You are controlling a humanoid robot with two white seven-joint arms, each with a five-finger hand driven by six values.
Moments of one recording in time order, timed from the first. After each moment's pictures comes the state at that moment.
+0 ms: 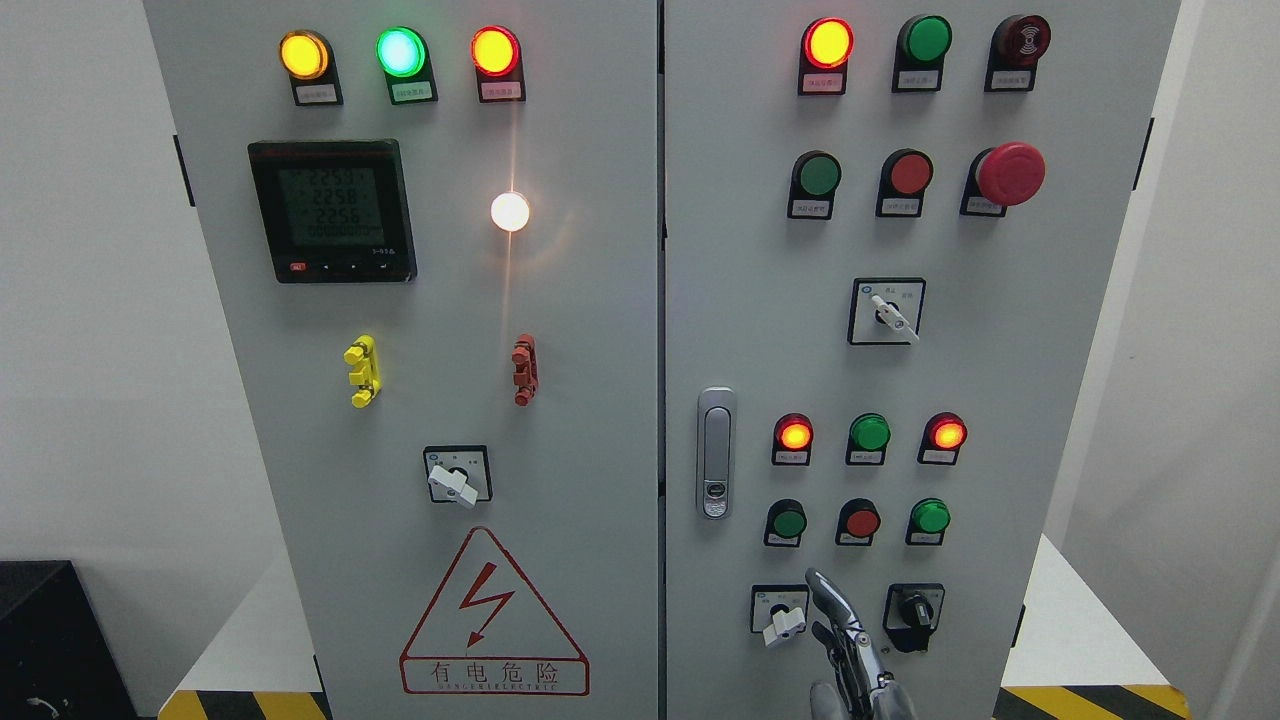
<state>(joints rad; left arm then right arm) 0.00 -0.11 -0.13 0.00 0.16 -0.11 0.00 0.04 0.13 0.18 -1.93 0.15 -0.23 0.01</state>
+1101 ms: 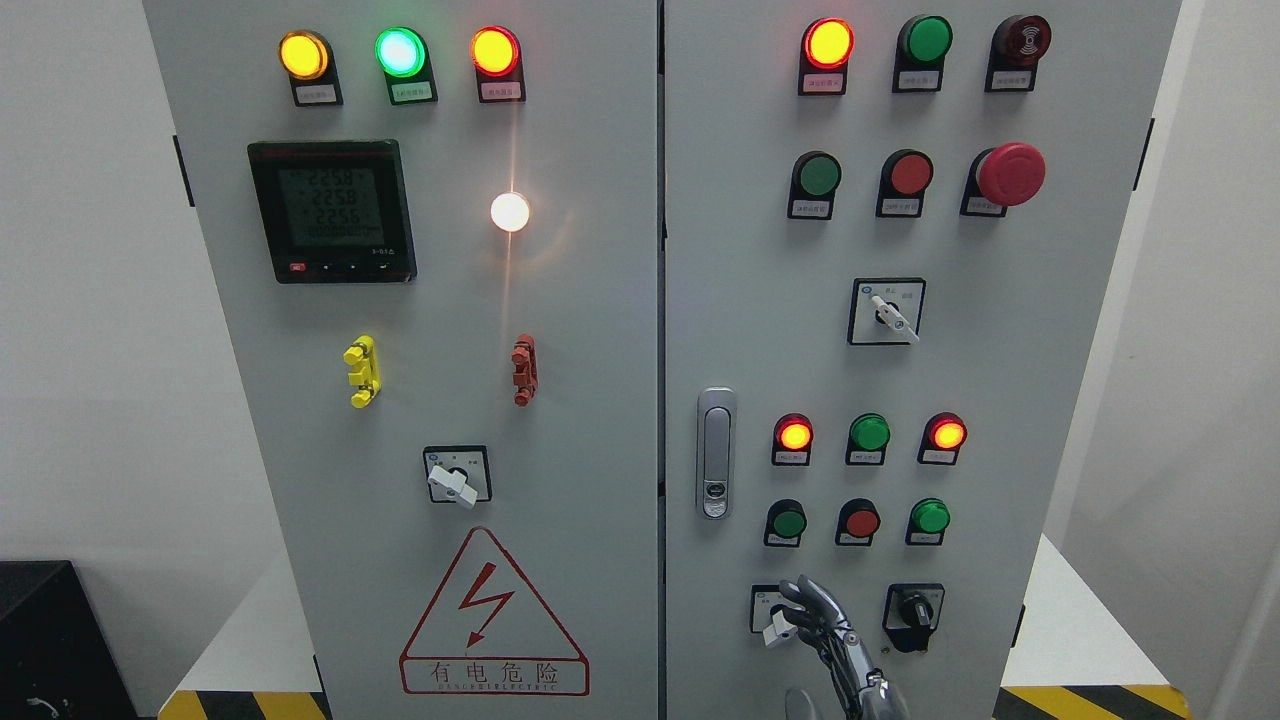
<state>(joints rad) 0.00 -0.11 -0.13 0.00 0.16 -0.11 0.00 0.02 0.13 0.17 -1.93 0.33 -0.23 0.02</state>
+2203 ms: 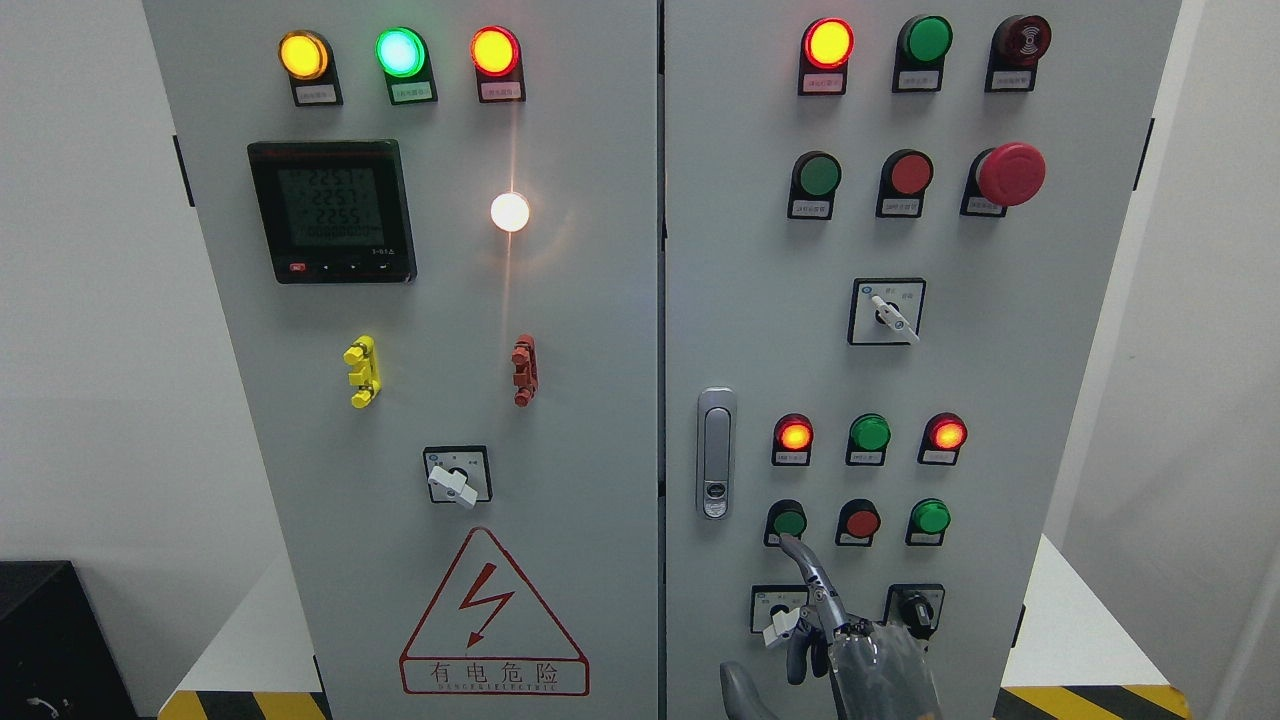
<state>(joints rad) 0.00 -0.11 -0.13 0.00 0.16 -0.11 0.00 -0.09 0.13 0.14 -1.91 1.04 -0.20 -0.12</state>
